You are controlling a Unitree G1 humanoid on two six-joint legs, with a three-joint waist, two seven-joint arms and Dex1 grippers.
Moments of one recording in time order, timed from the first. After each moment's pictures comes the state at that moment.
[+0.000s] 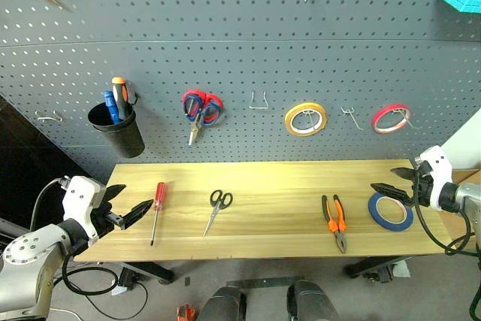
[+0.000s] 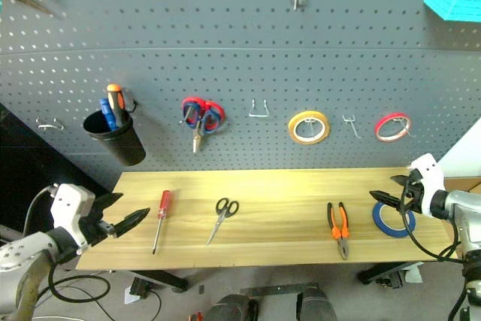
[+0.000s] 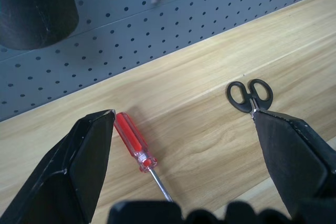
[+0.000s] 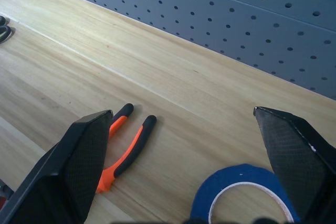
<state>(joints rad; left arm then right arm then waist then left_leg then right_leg) 0.14 0.73 0.40 0.00 -0.39 0.28 -0.82 -0.29 -0.82 -0.19 0.40 0.27 0.39 1.02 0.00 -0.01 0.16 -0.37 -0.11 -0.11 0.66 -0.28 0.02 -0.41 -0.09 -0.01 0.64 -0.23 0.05</state>
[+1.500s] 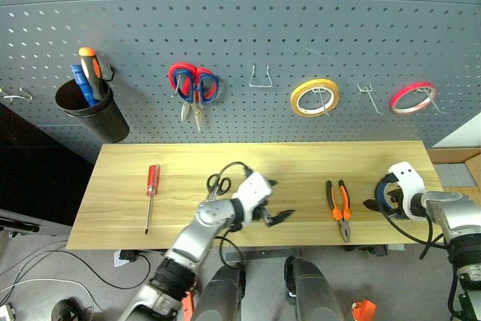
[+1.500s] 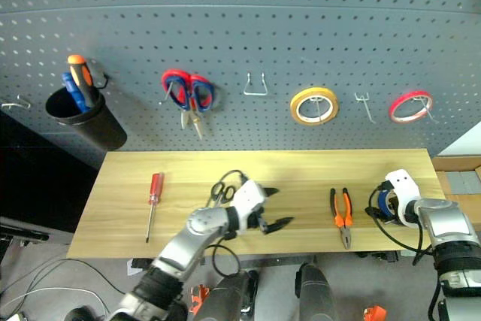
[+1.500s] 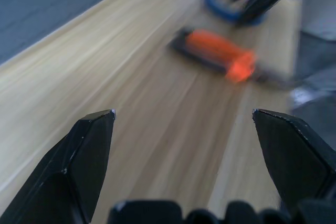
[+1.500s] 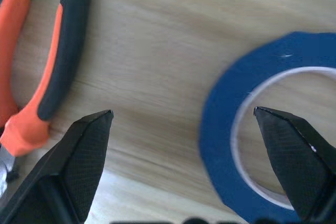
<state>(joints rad) -0.30 0.19 -0.42 0.10 -0.04 0.17 -0.75 -0.37 -0.72 -0.02 0.41 0.10 0.73 0.71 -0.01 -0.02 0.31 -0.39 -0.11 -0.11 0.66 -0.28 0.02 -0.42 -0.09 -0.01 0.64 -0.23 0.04</state>
